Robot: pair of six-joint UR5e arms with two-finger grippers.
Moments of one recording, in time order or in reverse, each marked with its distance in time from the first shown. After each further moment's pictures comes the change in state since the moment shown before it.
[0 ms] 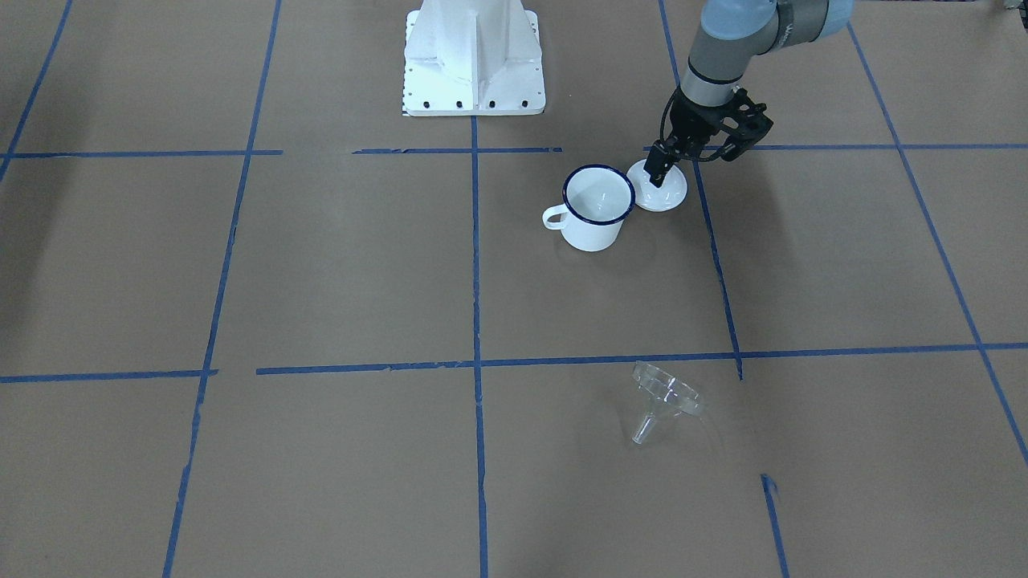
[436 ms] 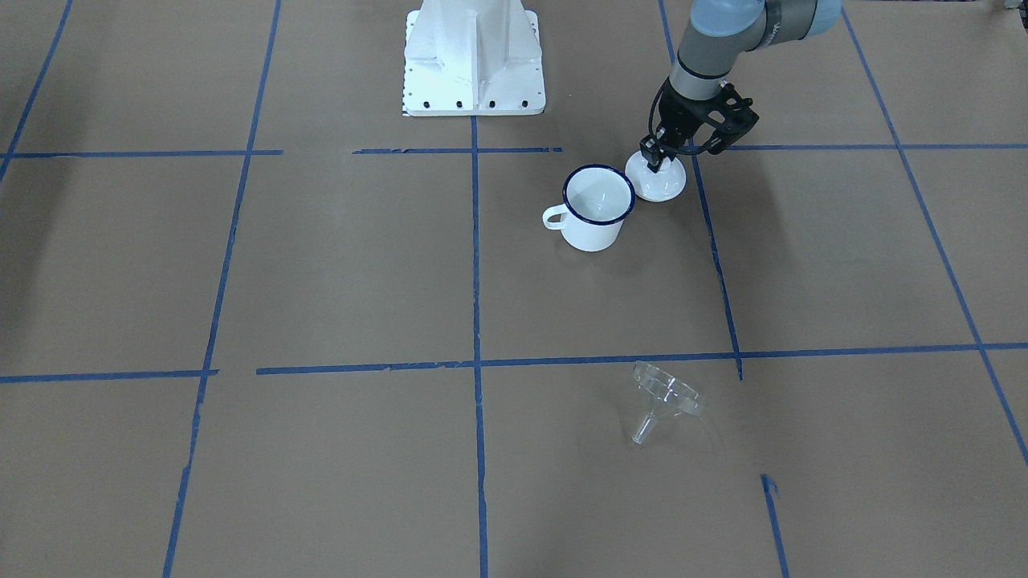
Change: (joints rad) left arm 0.076 -0.001 0.000 -0.001 -0.001 -0.082; right arm 0.000 0.000 0.000 0.000 0.000 0.000
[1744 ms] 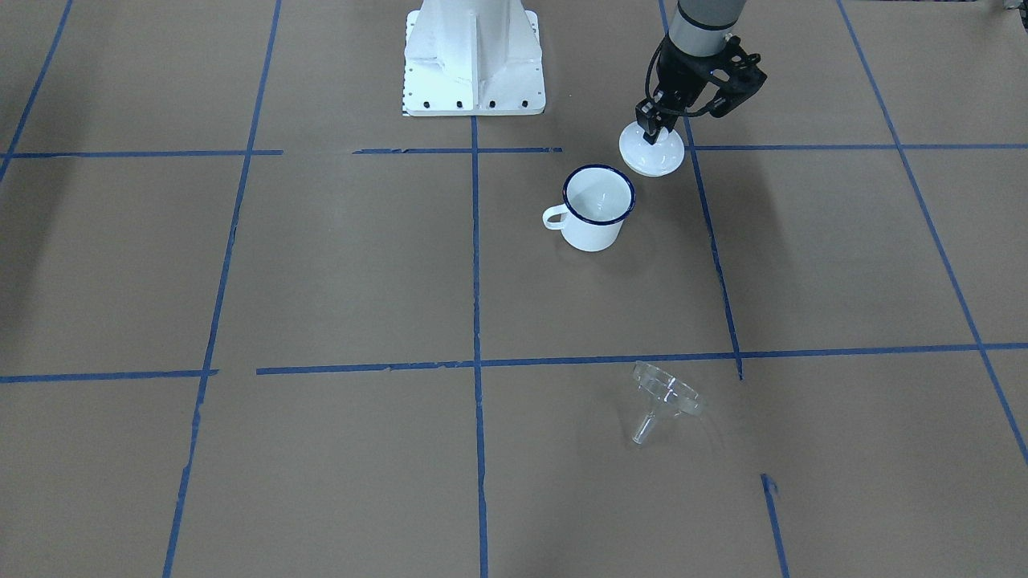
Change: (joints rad) left arm -0.010 -0.044 -0.105 0.135 -0.053 0.010; right arm 0.000 0.000 0.000 0.000 0.000 0.000
